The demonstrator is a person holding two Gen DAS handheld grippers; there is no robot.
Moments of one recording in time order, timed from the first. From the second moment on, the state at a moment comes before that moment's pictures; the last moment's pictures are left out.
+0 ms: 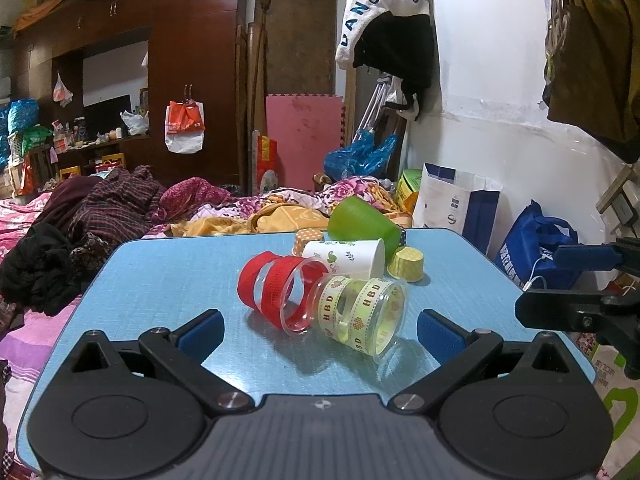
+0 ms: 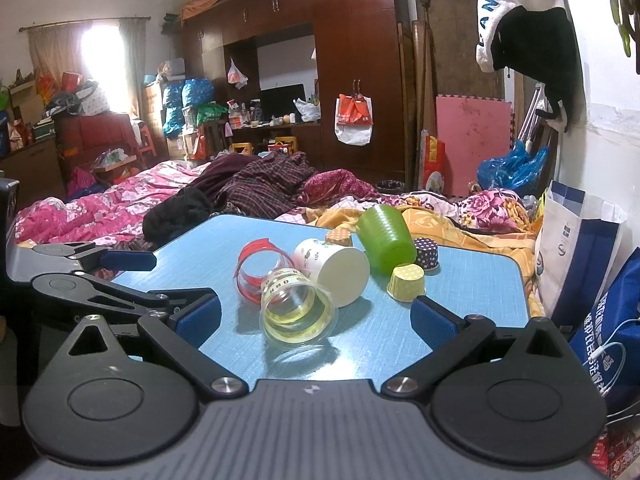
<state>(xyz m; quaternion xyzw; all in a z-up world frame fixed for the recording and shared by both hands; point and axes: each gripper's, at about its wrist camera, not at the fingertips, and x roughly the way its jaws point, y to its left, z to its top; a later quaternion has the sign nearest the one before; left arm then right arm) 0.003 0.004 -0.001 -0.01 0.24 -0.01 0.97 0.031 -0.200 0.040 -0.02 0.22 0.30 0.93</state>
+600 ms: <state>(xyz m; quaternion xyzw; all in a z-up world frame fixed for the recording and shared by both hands) 0.003 0.003 -0.002 -0.01 0.24 -0.02 0.97 0.032 -0.198 0.038 -0.03 0.22 0.30 0.93</state>
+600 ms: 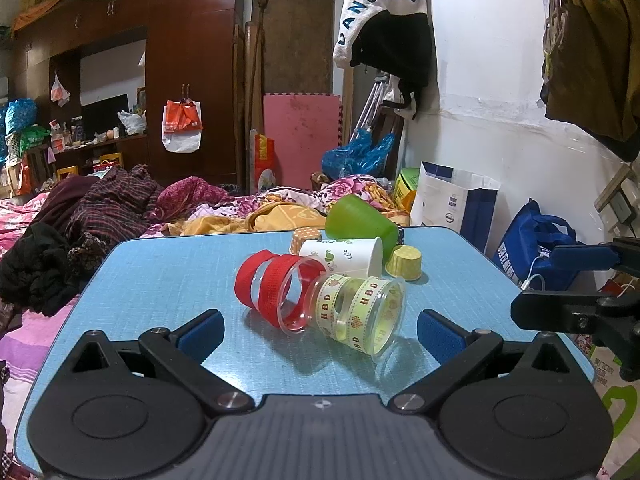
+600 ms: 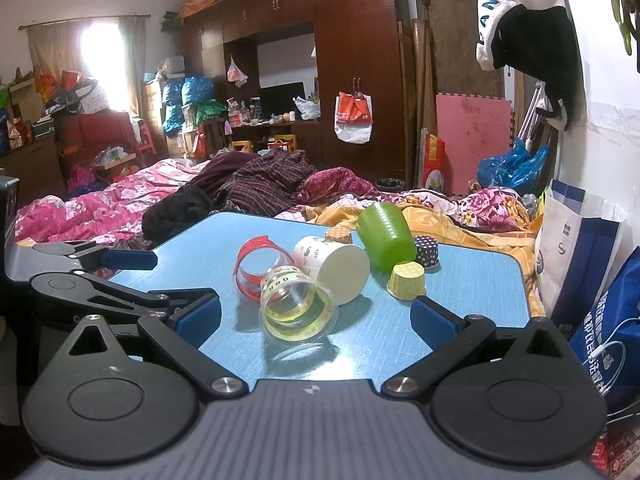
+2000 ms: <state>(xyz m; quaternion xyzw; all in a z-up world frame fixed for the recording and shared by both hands) 0.218 0.036 0.038 0.32 0.32 -0.45 0.77 0.127 -0.222 0.016 0.08 0.35 0.25 0.90</state>
